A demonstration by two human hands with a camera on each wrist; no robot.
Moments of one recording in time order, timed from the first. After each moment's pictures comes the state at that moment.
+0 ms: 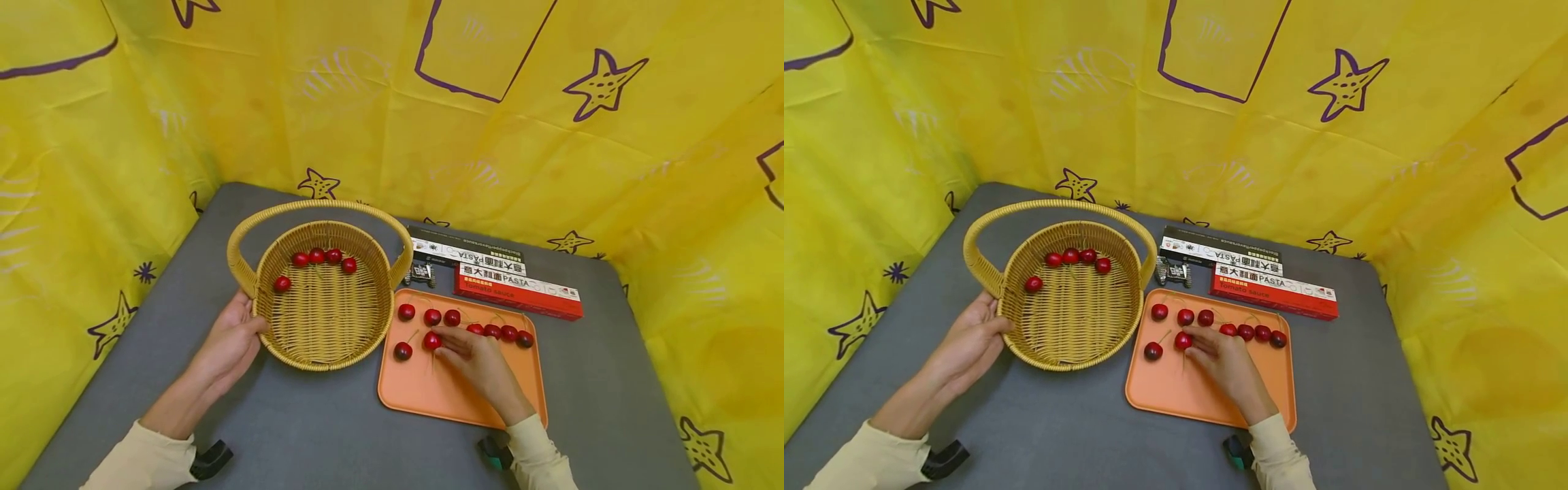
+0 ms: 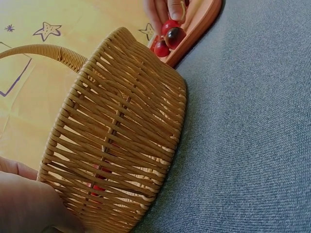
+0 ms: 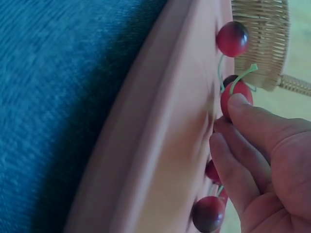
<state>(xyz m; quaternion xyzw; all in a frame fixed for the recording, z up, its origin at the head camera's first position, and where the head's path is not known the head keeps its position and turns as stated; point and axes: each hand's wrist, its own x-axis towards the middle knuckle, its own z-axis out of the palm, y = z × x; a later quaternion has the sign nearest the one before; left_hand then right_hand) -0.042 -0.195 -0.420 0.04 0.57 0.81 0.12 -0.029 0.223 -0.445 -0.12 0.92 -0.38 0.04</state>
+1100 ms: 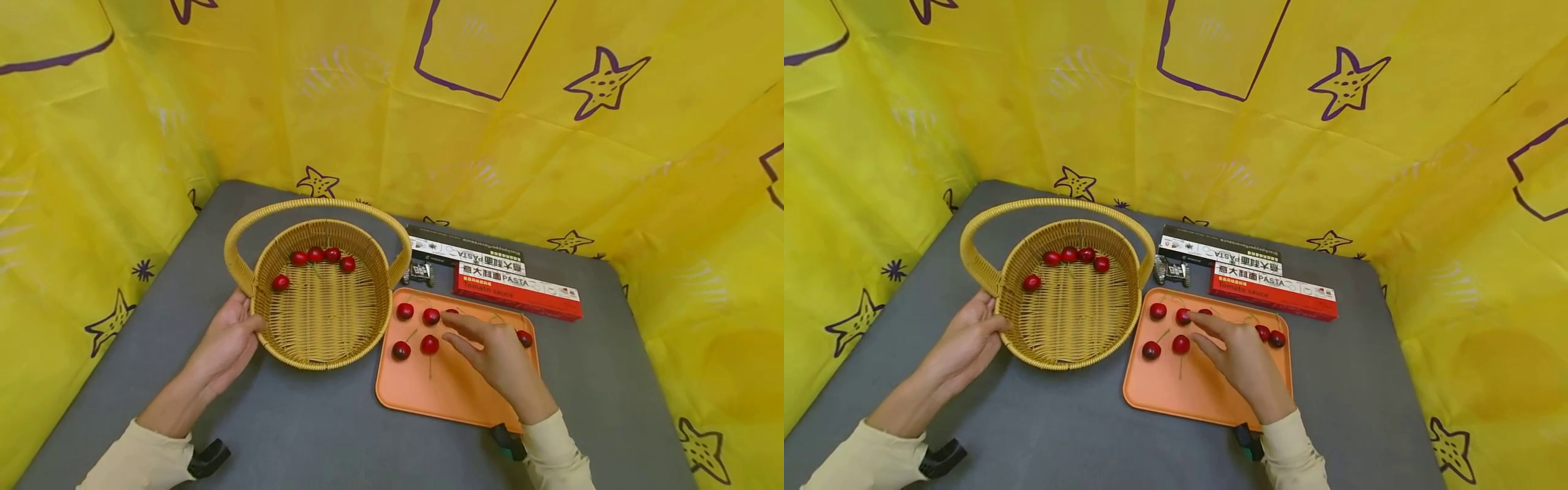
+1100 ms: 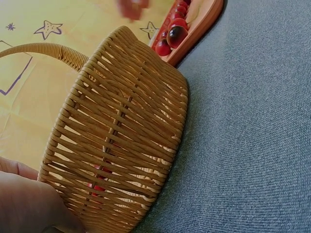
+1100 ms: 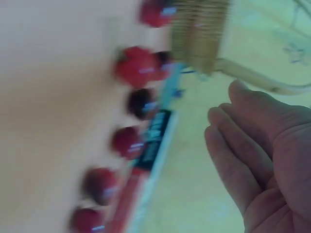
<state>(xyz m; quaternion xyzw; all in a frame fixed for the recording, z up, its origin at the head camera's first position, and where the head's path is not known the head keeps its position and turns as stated) -0.042 -0.195 -0.419 0.04 0.57 0.81 0.13 -0.033 0.228 -0.390 -0.21 0.94 -0.28 -0.04</state>
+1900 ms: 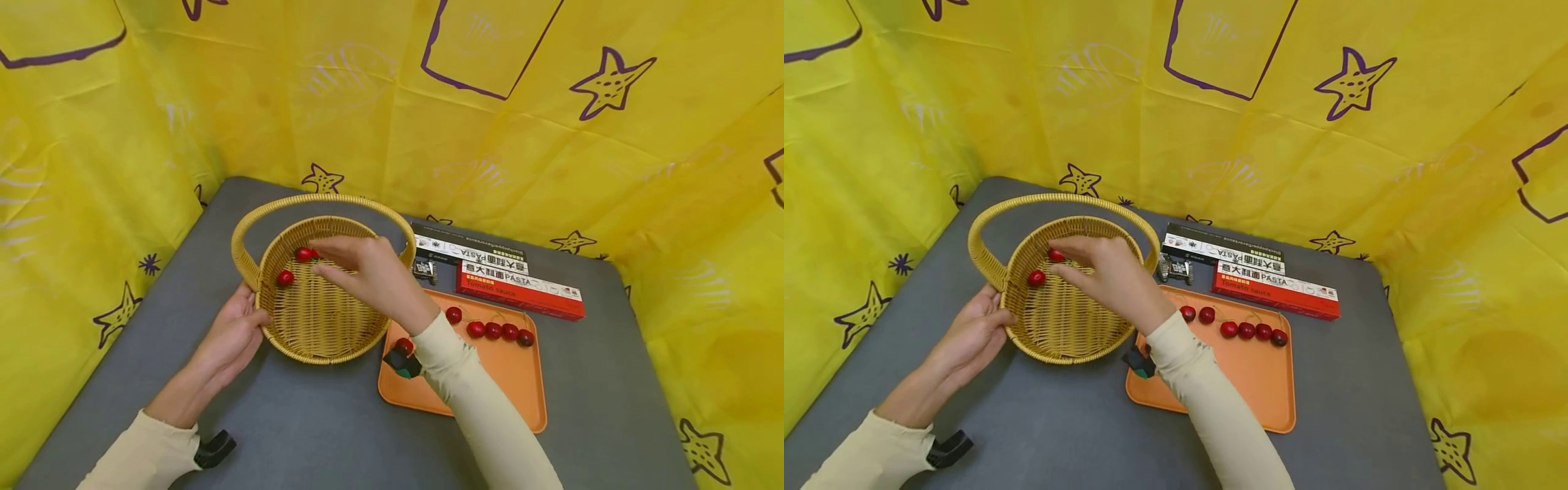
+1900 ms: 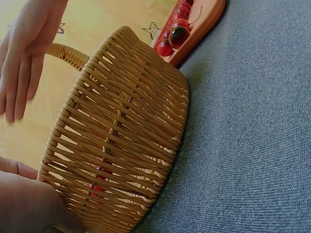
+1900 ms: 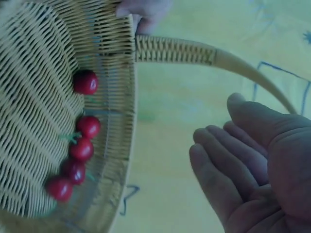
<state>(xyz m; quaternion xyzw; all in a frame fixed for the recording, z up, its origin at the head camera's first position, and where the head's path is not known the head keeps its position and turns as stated) -0.042 -0.196 -0.418 0.03 0.57 0.81 0.13 -0.116 0.048 -0.320 -0.35 0.85 -0.38 0.03</state>
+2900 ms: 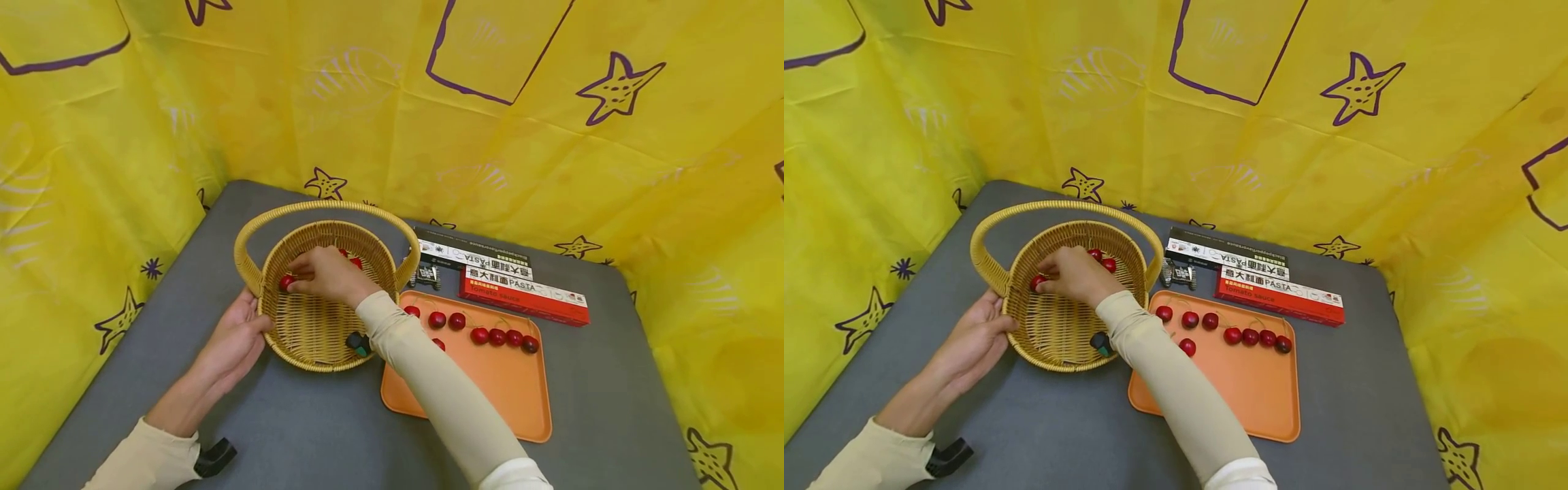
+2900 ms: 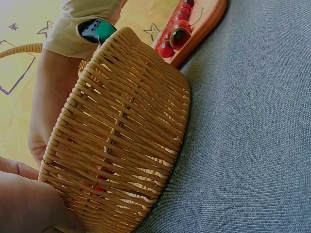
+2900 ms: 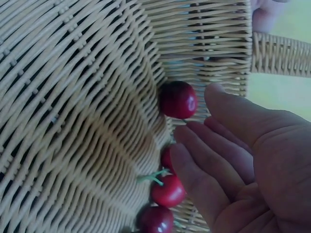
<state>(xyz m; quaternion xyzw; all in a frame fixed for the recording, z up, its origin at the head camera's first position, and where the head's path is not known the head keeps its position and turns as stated) -0.044 -0.195 -0.415 0.02 0.56 0.81 0.14 -0.169 -0.023 -0.390 -0.33 0.87 -0.32 0.20</state>
